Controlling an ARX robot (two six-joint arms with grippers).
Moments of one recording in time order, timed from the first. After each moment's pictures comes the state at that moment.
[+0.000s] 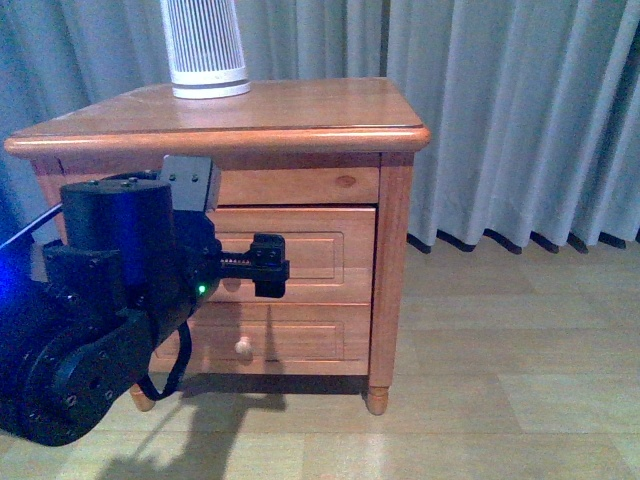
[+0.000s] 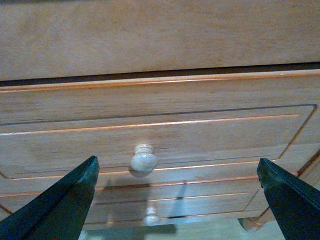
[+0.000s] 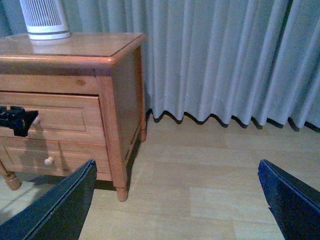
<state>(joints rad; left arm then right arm) -0.29 2.30 1.13 0.98 -0.11 0.01 0.00 0.00 0.01 0.00 0.00 0.00</state>
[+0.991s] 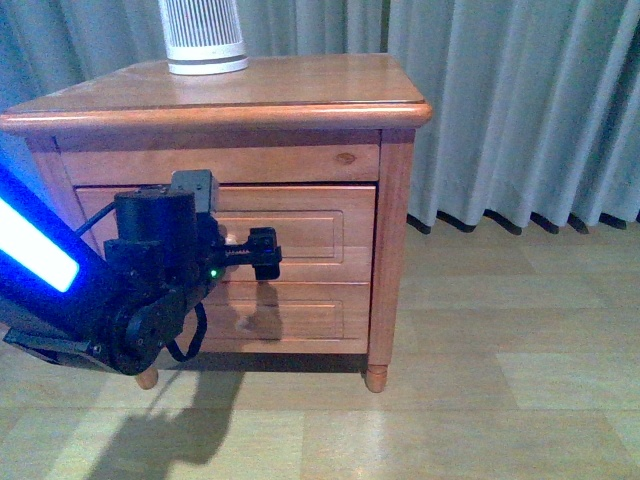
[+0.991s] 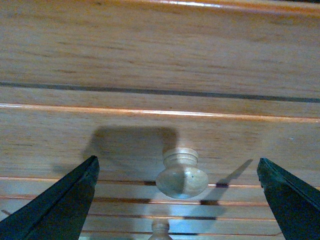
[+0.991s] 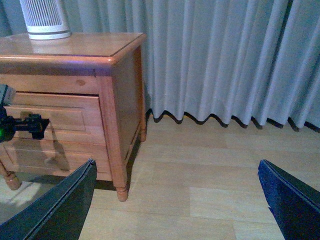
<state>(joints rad) -0.23 2.54 1.42 0.87 -0.10 -0.09 0.00 0.00 0.01 0.00 0.00 0.00</state>
